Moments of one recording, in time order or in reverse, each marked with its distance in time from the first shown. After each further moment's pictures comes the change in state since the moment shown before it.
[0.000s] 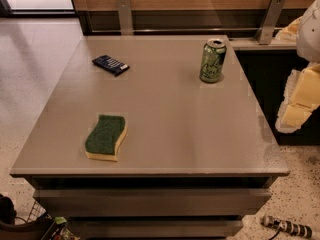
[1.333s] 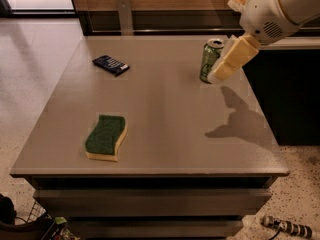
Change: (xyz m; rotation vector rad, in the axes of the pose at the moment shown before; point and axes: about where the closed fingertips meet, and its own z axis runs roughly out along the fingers) arm -0.107 -0.093 0.040 0.156 -0.436 -0.003
